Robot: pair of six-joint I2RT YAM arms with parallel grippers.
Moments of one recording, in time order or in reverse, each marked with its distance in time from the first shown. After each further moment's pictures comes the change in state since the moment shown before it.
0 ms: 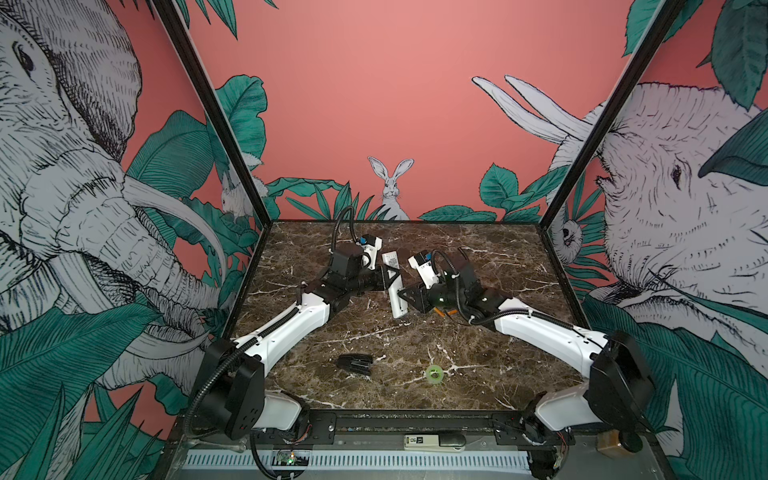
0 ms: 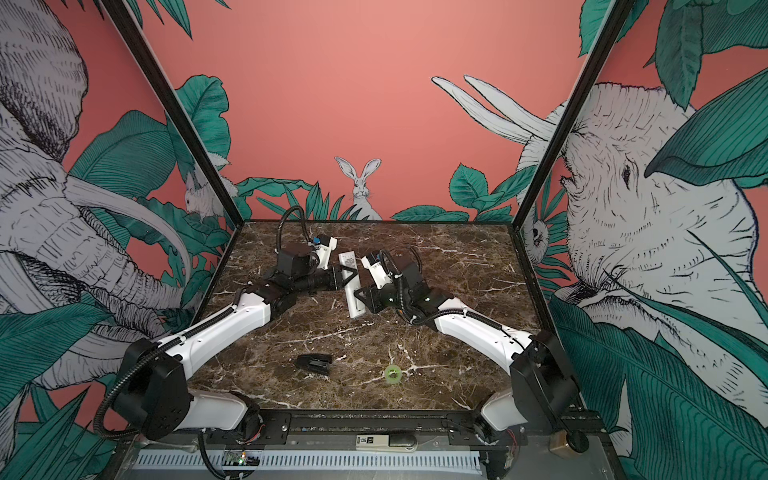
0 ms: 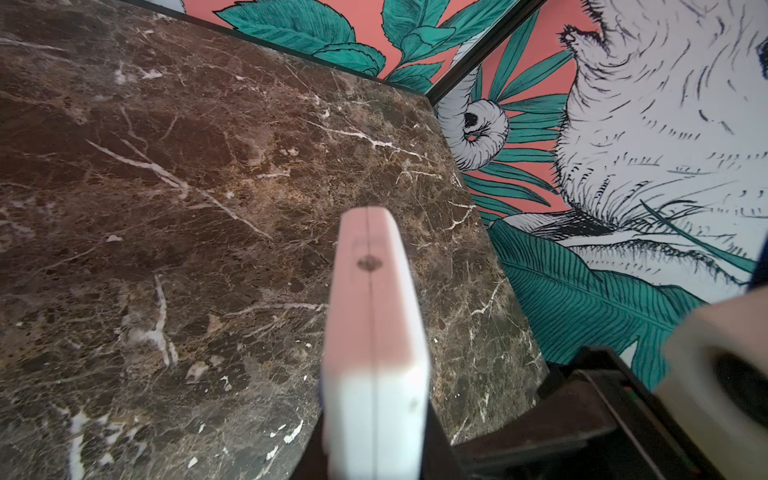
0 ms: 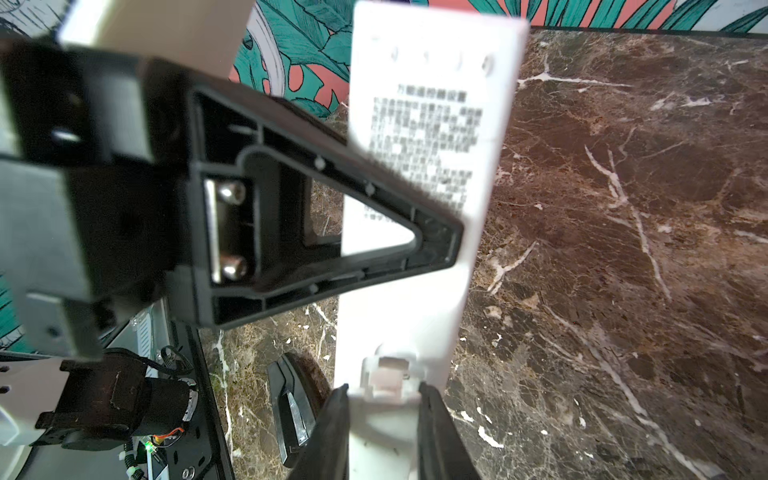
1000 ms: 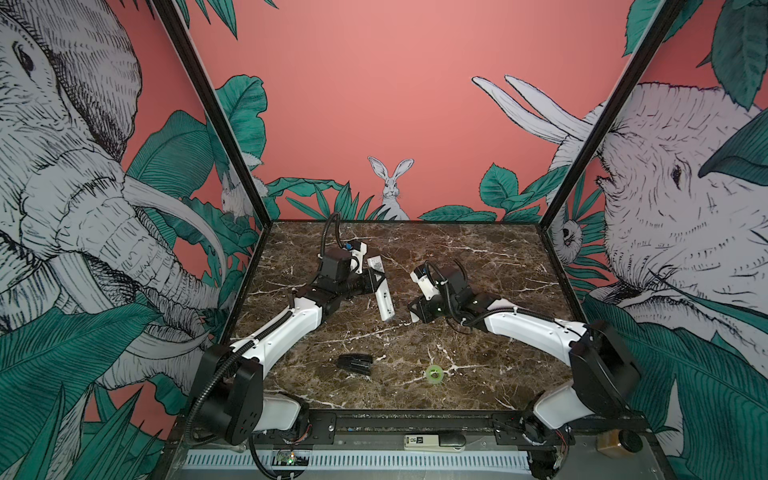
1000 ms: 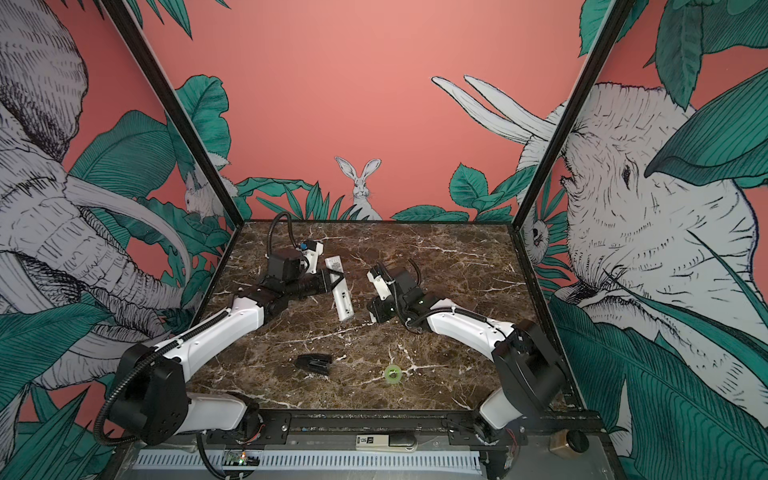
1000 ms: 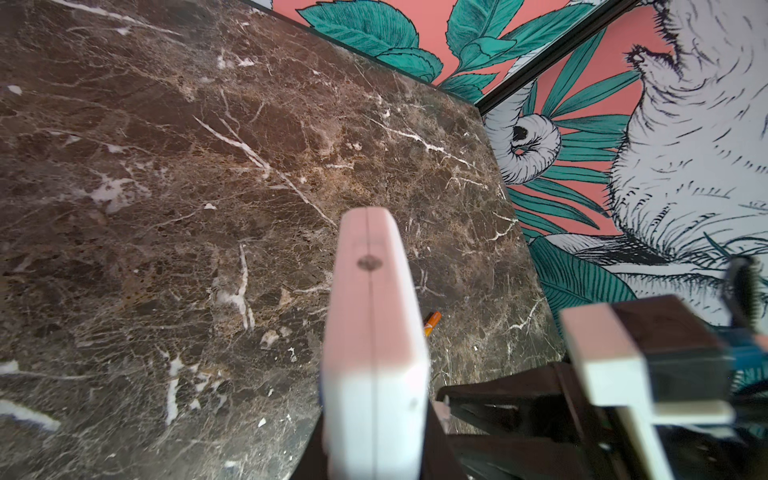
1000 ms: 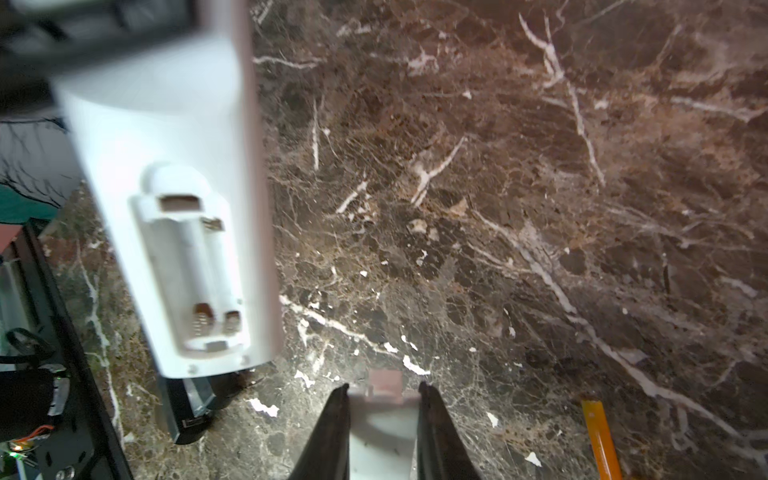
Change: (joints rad) left arm 0.090 -0.041 -0.087 -0.007 -0.022 -0.003; right arm -0.003 0.117 -0.051 -0.097 0.148 -0.054
